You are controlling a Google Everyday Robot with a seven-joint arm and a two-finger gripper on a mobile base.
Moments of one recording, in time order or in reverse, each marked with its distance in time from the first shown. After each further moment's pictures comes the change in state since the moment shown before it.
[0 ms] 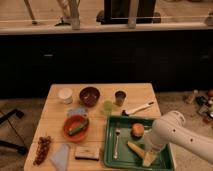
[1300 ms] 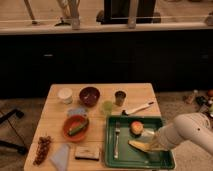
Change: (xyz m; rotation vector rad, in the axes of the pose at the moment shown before) arm 0.026 -0.026 -0.028 0.058 -0.161 -0.368
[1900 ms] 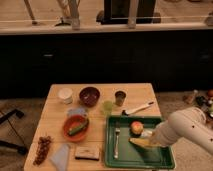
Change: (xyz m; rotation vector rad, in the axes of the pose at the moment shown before) arm -0.006 -0.009 -0.016 0.039 0.093 0.039
